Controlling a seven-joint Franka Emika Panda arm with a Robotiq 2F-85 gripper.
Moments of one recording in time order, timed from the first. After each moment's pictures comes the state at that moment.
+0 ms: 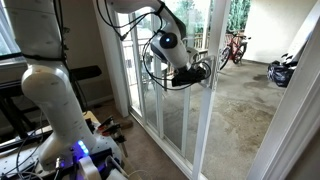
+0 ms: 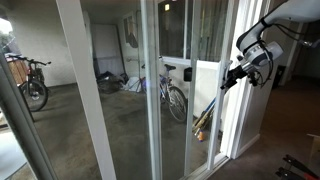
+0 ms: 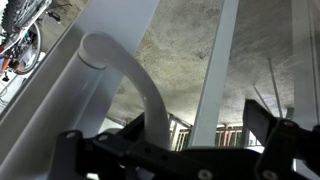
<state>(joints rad) -0.16 0.13 -0.10 -2.29 1.61 2.81 -2.36</state>
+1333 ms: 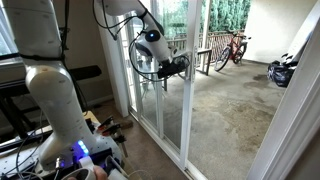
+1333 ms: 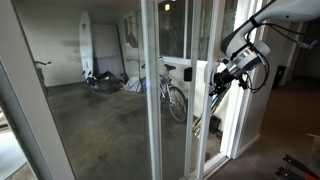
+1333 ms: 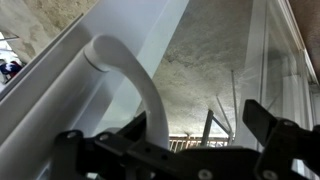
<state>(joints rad) -0.02 0.11 0.08 -2.33 1.56 3.00 -2.27</state>
